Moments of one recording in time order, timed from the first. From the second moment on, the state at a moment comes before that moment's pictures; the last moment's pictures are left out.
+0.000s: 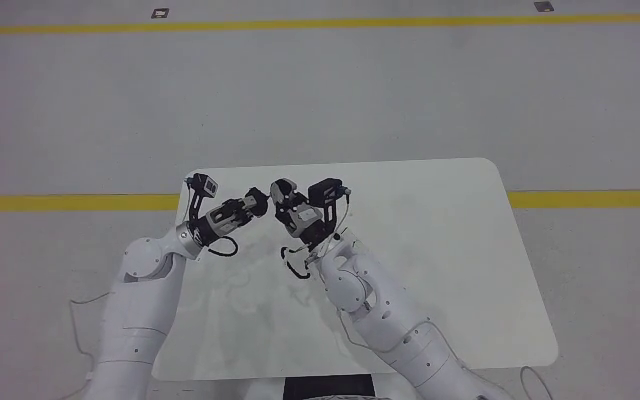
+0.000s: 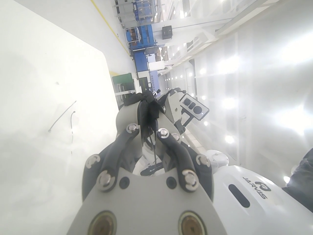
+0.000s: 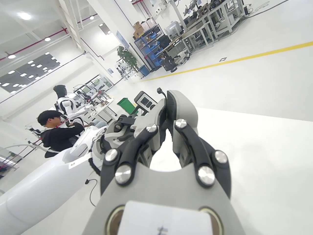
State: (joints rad) left arm 1.34 -1.25 -1.54 -1.33 -0.40 -0.34 -1.09; right arm -1.29 -1.55 0.88 -1.43 -0.91 -0.16 -0.14
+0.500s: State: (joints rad) left arm 1.35 -1.25 -1.55 -1.35 -0.41 -0.34 -1.10; right arm -1.29 -1.55 0.88 -1.43 -0.94 -0.15 -0.13
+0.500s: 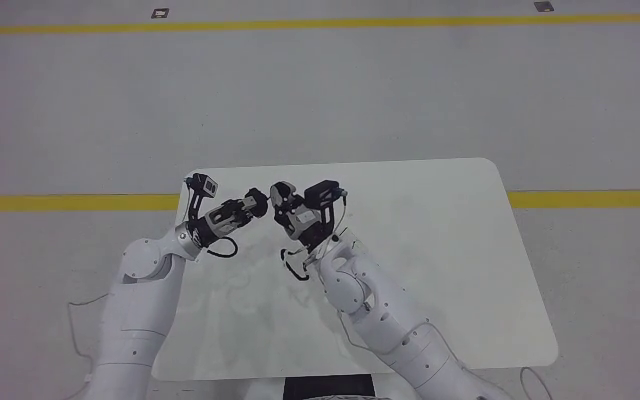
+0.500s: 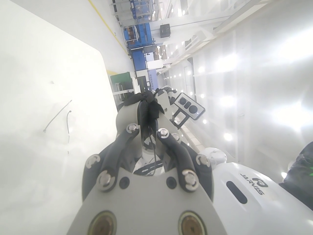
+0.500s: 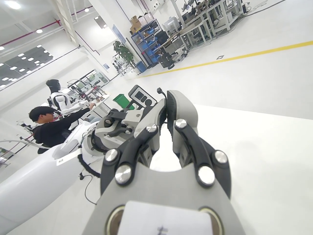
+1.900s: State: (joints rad) left arm 1.31 -1.21 -1.56 -1.23 -0.85 0.16 -1.24; right arm -1.34 -1.49 0.91 -1.49 -1.53 -0.18 -0.21
